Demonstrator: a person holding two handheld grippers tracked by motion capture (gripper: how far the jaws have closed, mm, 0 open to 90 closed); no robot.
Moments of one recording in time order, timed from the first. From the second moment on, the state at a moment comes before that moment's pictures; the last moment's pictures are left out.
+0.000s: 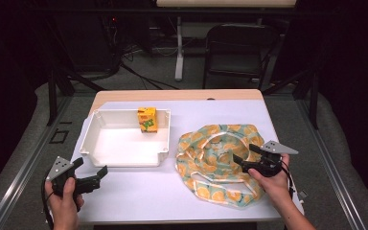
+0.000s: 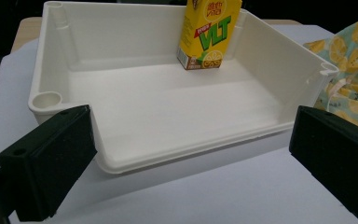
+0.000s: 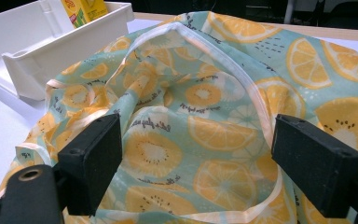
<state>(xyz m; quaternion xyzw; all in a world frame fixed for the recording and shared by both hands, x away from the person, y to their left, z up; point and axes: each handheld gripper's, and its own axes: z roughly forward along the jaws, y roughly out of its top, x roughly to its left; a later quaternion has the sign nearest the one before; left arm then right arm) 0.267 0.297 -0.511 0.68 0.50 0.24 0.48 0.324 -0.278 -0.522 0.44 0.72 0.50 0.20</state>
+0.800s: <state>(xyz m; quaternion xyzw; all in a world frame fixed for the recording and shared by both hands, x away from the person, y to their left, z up) 0.270 0.287 -0.520 0.69 0.50 0.23 0.47 0.325 -0.277 -0.523 0.44 0.72 0.50 0.20</state>
